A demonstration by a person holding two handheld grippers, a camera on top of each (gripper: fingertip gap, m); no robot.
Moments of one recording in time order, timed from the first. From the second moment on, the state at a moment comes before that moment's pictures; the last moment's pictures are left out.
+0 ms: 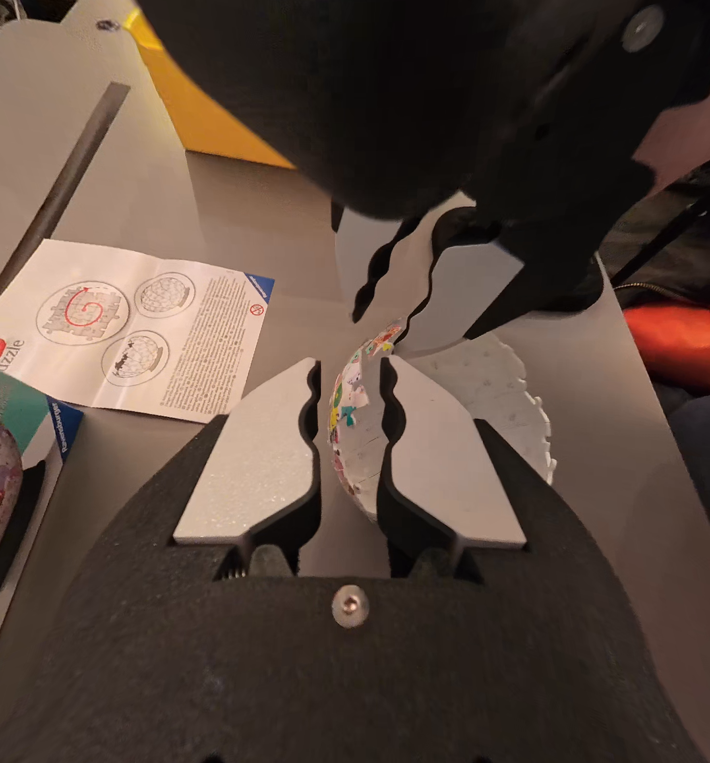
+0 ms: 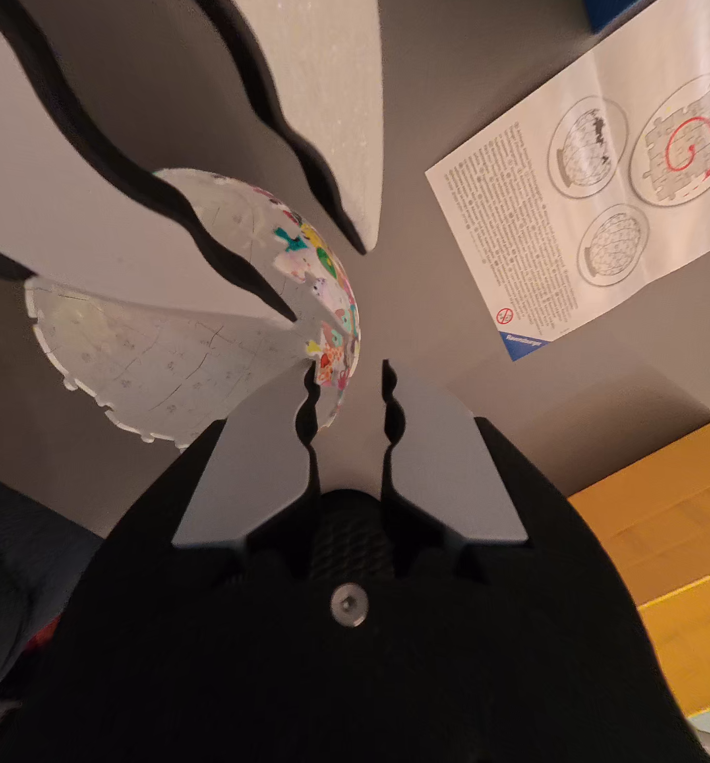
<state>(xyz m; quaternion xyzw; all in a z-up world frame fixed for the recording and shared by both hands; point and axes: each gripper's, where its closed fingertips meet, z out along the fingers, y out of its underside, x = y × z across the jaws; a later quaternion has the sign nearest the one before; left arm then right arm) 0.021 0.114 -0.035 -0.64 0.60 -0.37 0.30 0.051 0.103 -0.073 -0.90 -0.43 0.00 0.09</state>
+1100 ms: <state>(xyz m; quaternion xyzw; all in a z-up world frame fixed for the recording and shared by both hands) 0.028 0.114 -0.061 -0.62 0.58 -0.46 0.25 0.048 0.107 -0.080 -0.90 -0.43 -0.04 0.09</state>
